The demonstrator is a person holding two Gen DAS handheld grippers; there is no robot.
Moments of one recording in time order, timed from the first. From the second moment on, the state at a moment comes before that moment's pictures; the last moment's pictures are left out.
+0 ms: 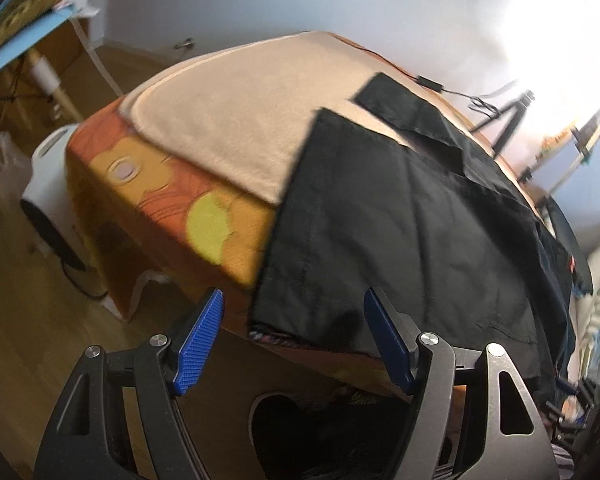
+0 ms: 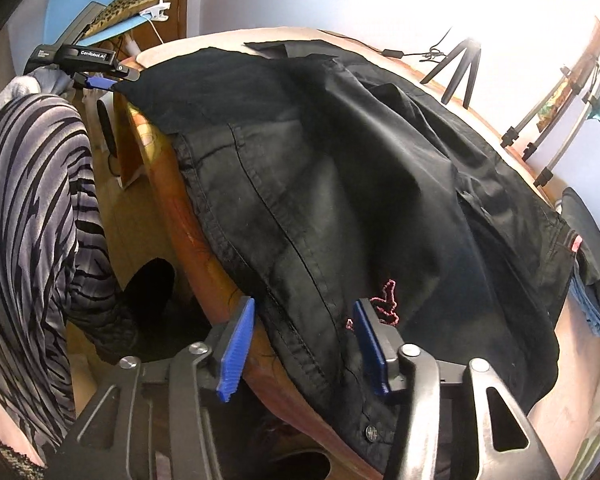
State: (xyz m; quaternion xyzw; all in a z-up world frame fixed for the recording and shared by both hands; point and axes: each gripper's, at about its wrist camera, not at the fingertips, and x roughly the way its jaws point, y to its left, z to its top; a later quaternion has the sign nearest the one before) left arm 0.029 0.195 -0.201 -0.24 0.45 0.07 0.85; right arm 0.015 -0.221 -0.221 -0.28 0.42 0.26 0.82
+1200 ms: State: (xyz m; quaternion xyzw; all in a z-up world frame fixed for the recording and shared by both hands) left arm 0.071 0.198 -0.127 -0.28 0.36 0.04 0.89; right arm 0.039 -0.226 -0.156 -0.26 0.35 0.25 0.86
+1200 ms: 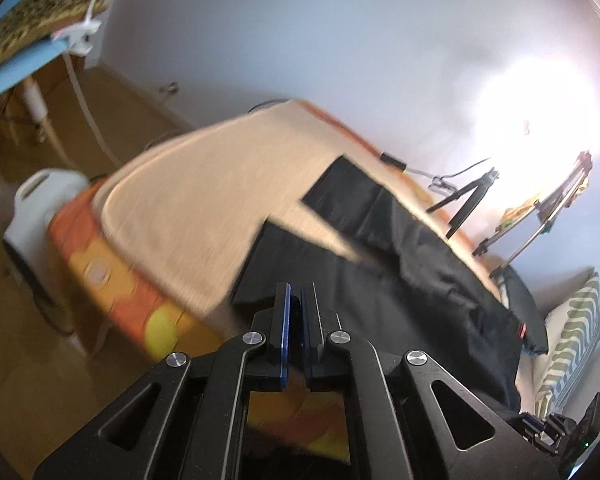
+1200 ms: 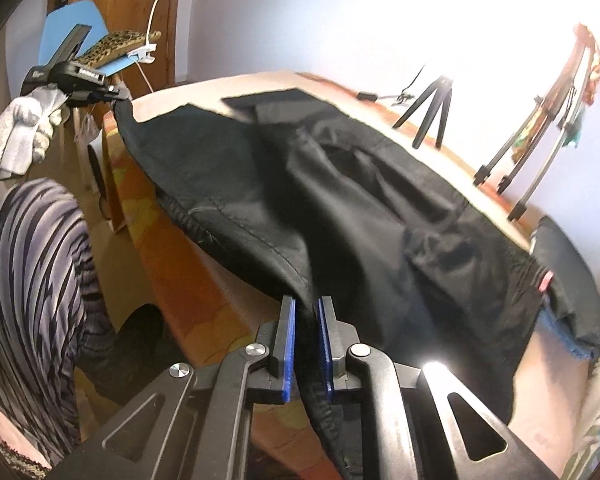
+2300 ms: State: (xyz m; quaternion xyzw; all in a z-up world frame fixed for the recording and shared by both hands) left arm 0.180 0.170 -0.177 -0.04 0.48 -0.05 0.87; right arm 0.147 -0.224 -0.187 -0.26 0.41 0.22 0.84
